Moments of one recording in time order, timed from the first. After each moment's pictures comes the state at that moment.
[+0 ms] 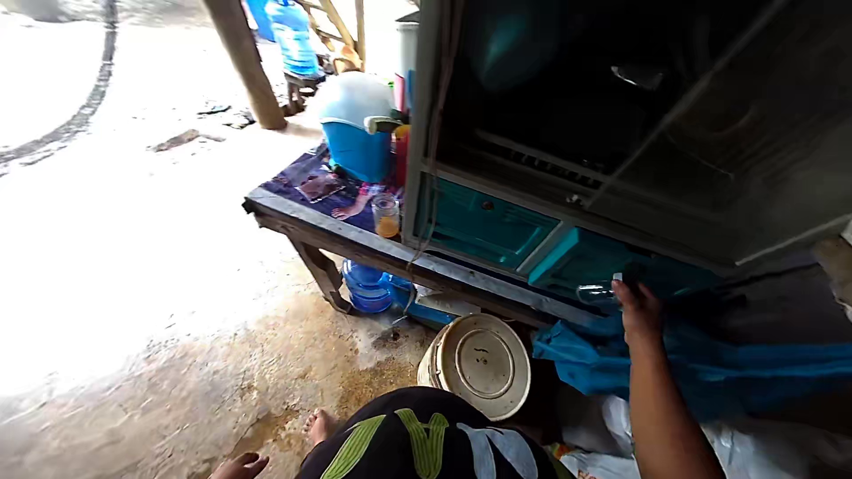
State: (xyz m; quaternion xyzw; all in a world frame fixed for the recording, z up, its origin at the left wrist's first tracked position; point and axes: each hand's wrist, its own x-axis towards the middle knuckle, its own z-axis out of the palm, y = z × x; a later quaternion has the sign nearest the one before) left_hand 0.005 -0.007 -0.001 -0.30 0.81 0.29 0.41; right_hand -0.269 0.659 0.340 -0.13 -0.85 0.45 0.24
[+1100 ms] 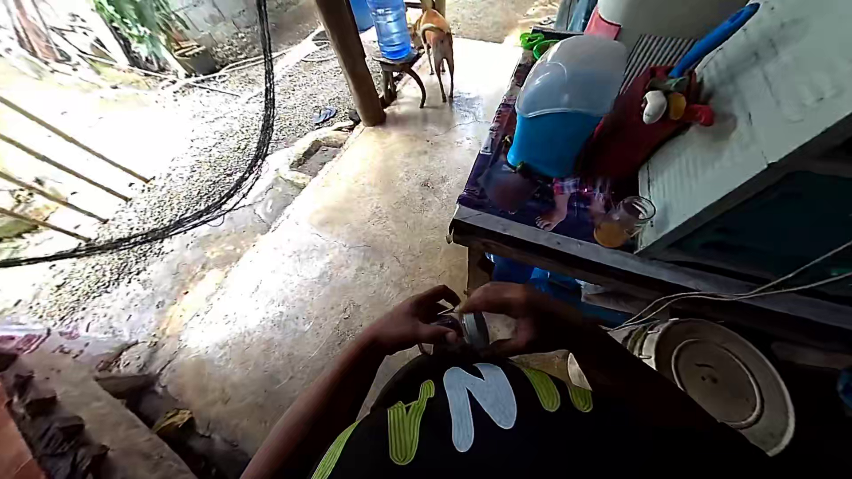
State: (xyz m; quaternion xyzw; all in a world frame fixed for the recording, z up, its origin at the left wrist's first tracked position) left_hand -0.257 -0.216 0.312 0.13 0.68 0.66 0.29; right_hand -0.310 0.038 0.314 0.56 -0.70 0.43 -0.09
